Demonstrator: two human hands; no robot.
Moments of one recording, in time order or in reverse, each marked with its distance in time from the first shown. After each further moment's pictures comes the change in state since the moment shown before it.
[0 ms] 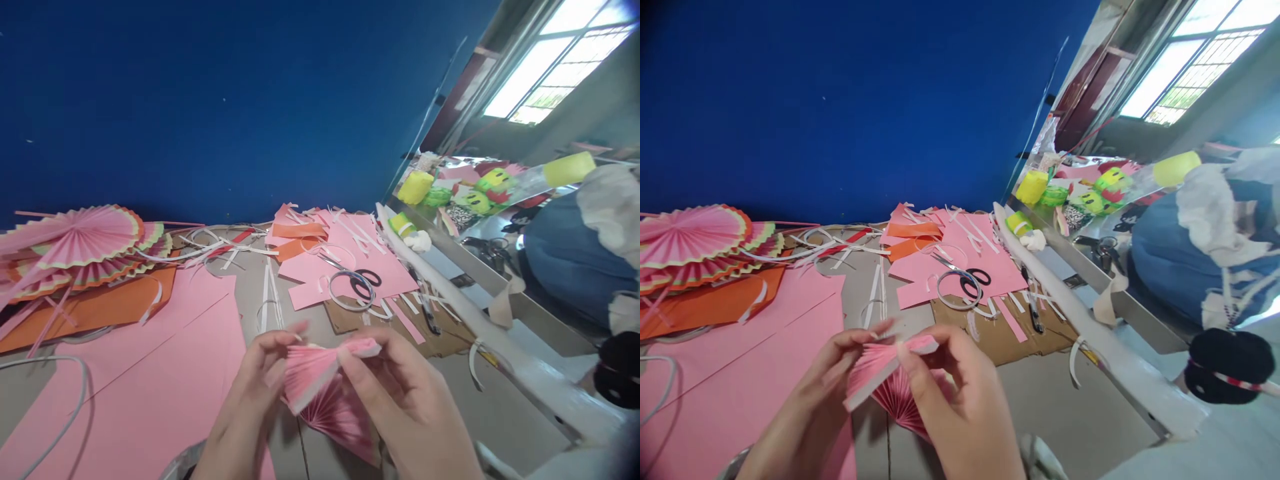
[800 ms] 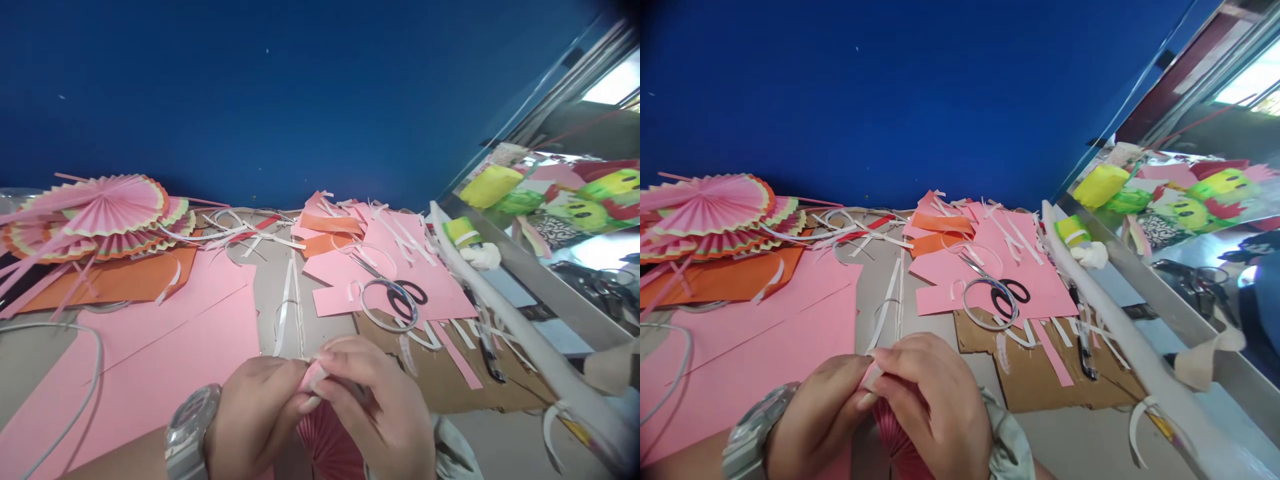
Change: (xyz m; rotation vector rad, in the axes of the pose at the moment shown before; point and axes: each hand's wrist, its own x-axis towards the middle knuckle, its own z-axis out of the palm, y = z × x) left_hand 0.031 -0.011 -0.039 1.039 -0.500 0.595; right_hand 0.039 0.042 0.026 0.010 -0.263 -0.550
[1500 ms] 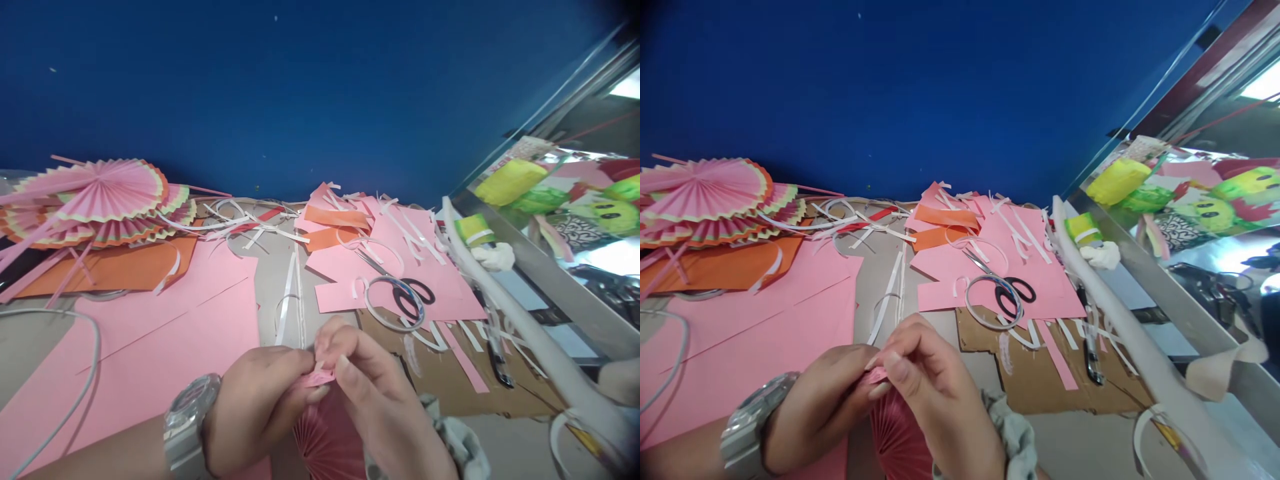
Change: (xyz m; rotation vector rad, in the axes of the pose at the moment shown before) left_hand 0.006 -0.003 -0.002 -0.029 -0.053 -0.052; right_hand 0.004 0.002 0.006 0.668 -0.058 0.501
